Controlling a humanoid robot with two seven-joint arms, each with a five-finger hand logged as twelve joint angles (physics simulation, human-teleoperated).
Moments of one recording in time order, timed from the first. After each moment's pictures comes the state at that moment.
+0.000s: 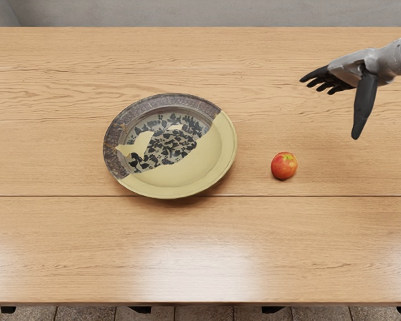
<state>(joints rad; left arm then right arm) -0.04 0.00 0.01 -0.32 0.00 0.11 0.11 1.80 -0.70 -0.57 1.04 -0.33 0.61 -0.10</state>
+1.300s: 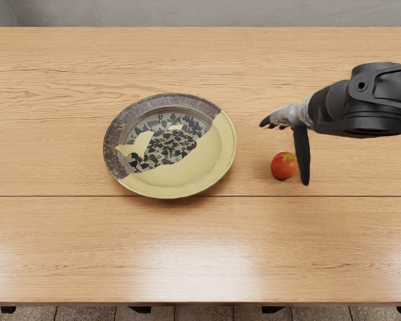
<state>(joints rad) -0.04 0.00 0.01 -0.32 0.00 0.11 0.11 1.81 -0.53 -0.47 1.54 -0.40 0.10 -0.61</state>
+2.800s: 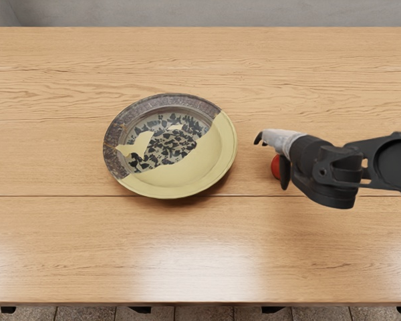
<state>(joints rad) -0.04 0.00 0.01 -0.32 0.00 0.11 0.11 1.58 -0.39 -0.56 1.56 -0.67 -0.40 -0.61</state>
